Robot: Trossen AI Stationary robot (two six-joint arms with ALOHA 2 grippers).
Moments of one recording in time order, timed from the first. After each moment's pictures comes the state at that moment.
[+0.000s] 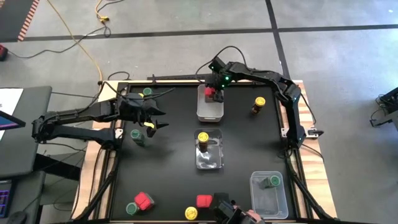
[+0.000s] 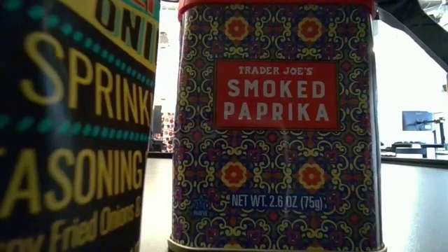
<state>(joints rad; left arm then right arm) 0.24 0.87 0.81 -0.46 0.04 -0.19 -0.67 2.07 1.65 -0.68 -0.28 -0.60</state>
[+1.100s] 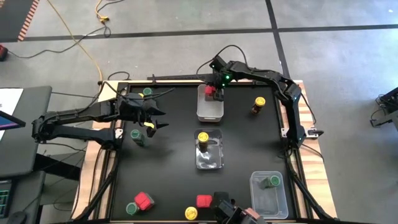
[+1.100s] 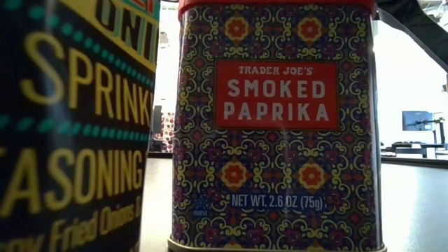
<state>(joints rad) 0.24 0.87 0.81 -0.46 0.04 -0.19 -0.68 2.07 1.65 -0.66 -0.28 -0.61</state>
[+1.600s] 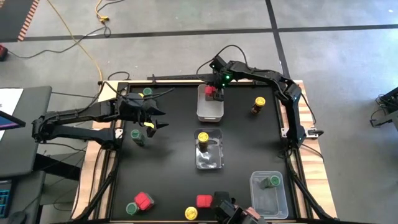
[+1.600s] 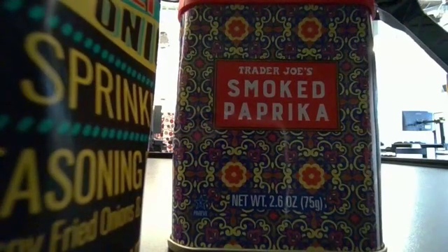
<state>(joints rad) 0.24 0.87 0.81 -0.46 0.04 -0.19 -0.68 2.07 1.65 -0.67 -0.28 -0.61</state>
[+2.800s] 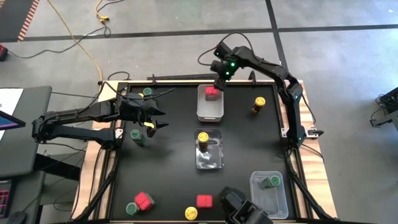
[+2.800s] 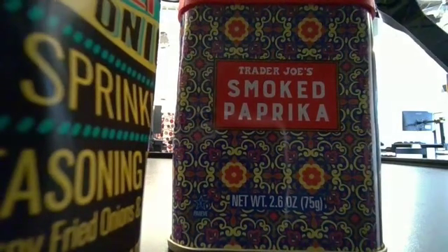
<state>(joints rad) 0.24 0.87 0.81 -0.46 0.04 -0.19 -0.74 2.06 1.93 -1.11 -0.30 -0.25</state>
